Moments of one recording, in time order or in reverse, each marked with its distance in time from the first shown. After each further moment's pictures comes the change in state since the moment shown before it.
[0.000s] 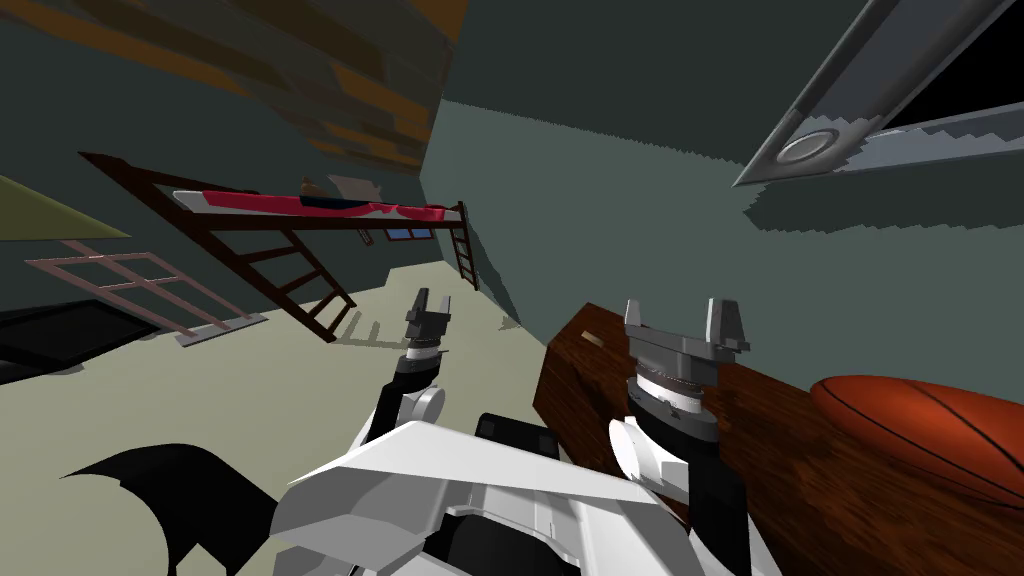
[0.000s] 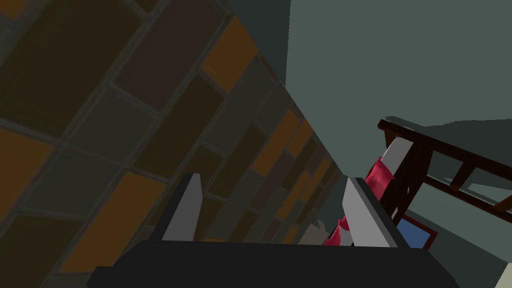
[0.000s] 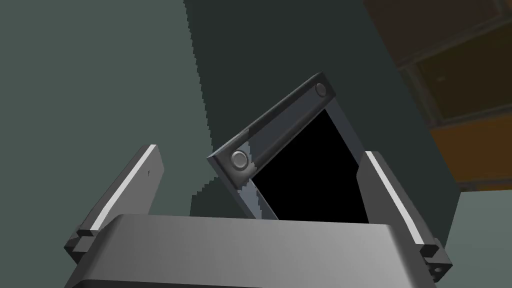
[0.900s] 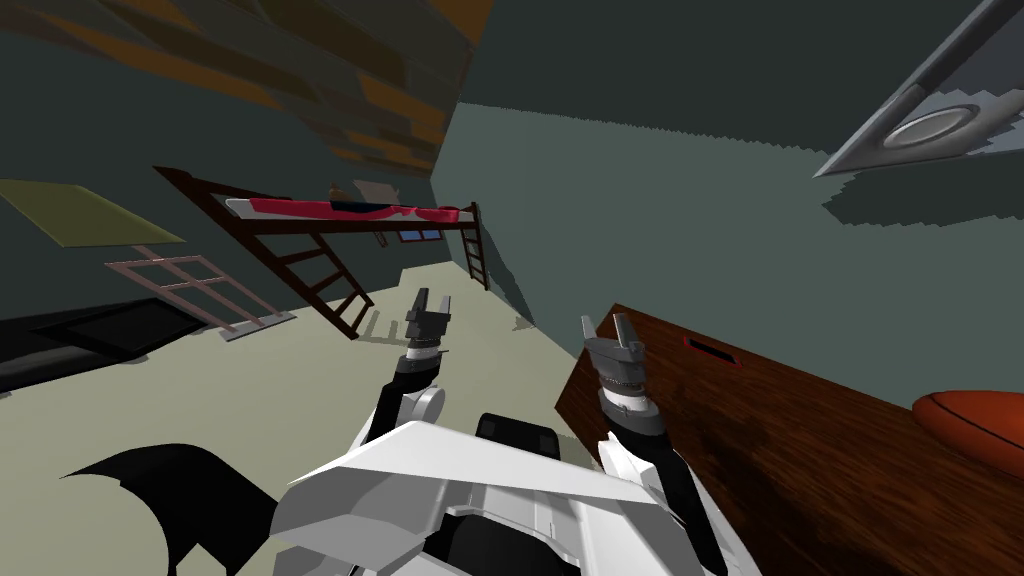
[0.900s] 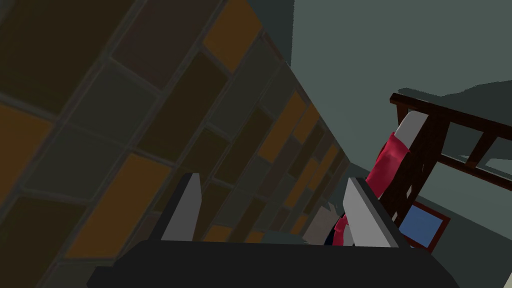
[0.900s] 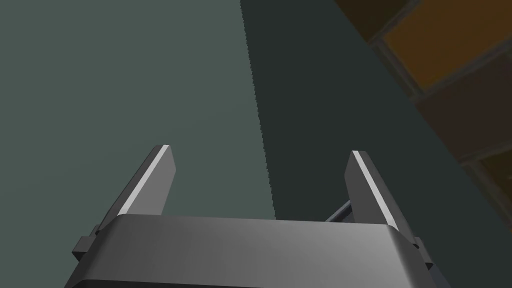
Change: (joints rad) left arm 0.000 0.000 0.000 0.000 0.000 0.000 0.000; right arm 0.020 -0.235 0.196 0.111 0.010 -0.034 0.035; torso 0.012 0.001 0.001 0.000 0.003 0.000
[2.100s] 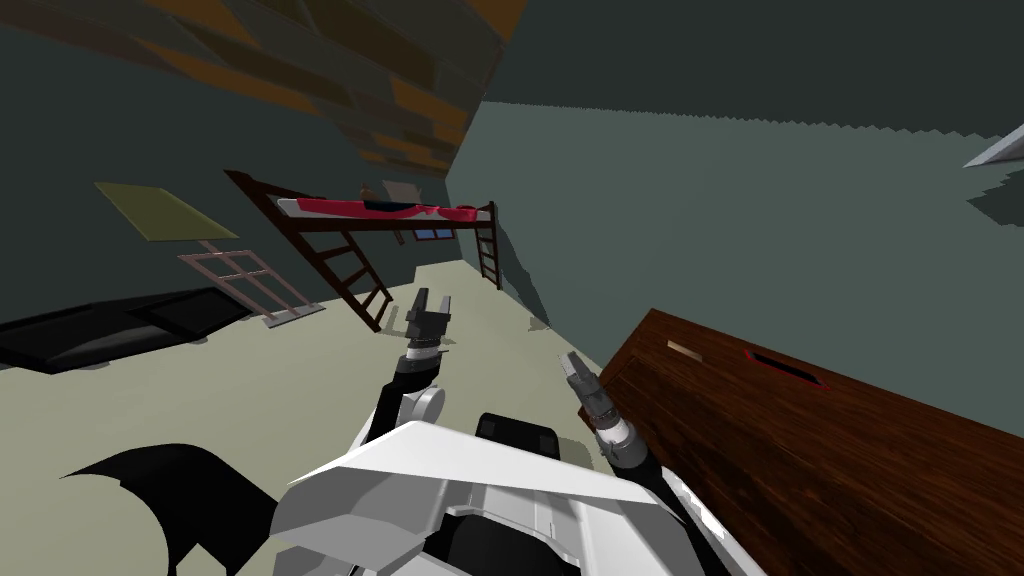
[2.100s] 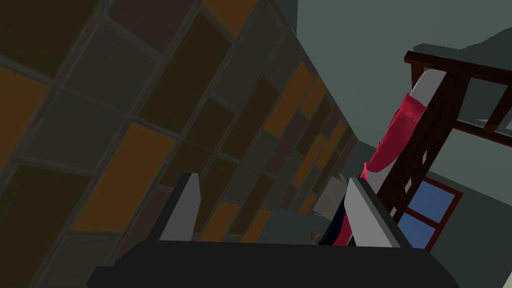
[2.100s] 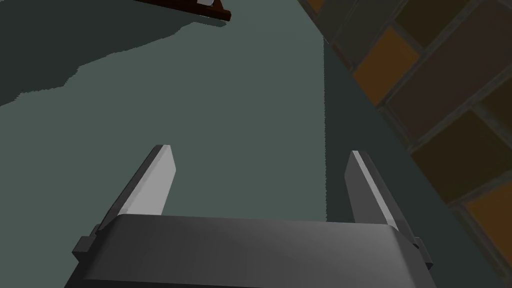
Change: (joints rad) left arm 0.000 0.000 0.000 0.000 0.000 0.000 0.000; right arm 0.030 -0.323 0.152 0.220 0.058 -0.054 0.046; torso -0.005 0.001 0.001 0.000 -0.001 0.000
